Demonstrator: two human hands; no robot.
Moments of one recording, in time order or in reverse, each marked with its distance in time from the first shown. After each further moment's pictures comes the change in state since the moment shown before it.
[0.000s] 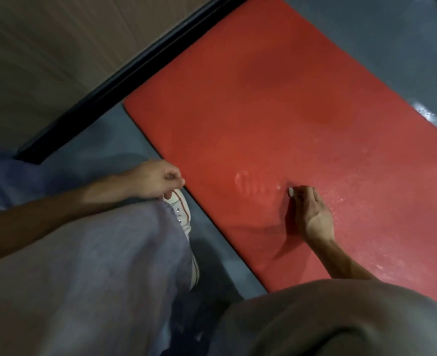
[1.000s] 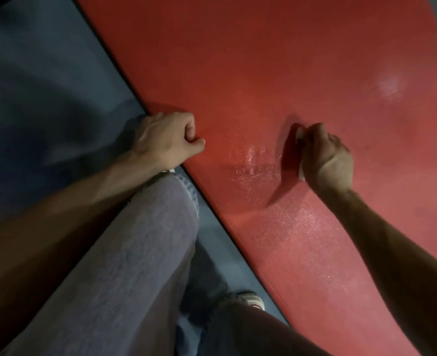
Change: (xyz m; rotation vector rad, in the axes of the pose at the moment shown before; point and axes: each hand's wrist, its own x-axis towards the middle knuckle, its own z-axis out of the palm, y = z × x) left_hand 0.096 -0.037 0.065 -0.140 0.365 -0.039; right_hand 0.092 -0.067 0.009 -0.373 -0.059 -0.219
